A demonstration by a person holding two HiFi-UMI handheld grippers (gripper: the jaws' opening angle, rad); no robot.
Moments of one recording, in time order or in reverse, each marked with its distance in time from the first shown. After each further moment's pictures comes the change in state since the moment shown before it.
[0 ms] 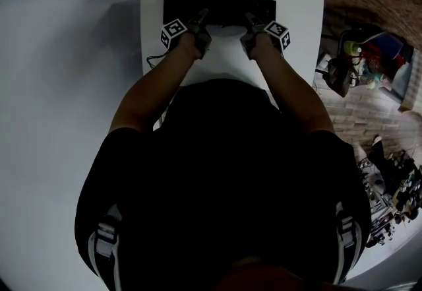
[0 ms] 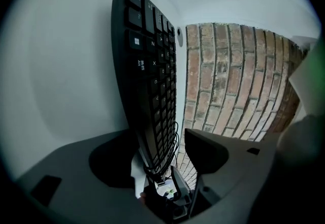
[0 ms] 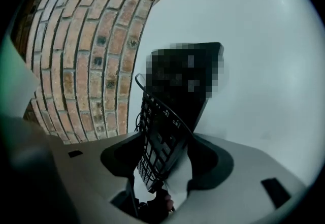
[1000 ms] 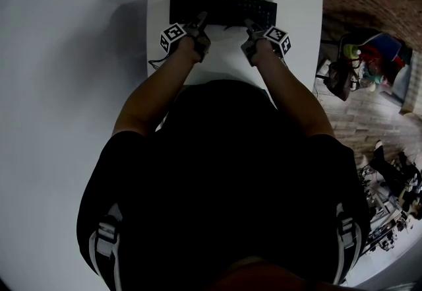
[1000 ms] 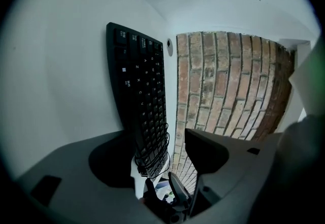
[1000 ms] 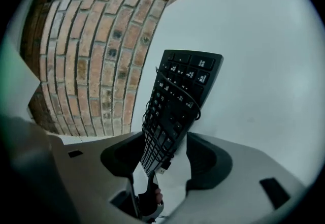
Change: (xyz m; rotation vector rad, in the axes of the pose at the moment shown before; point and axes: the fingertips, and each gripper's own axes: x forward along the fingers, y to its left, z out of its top) left arm -0.036 -0.006 0.001 0.041 -0.026 -0.056; right arm -0.026 -0.001 -0.030 -0.109 0.021 0.018
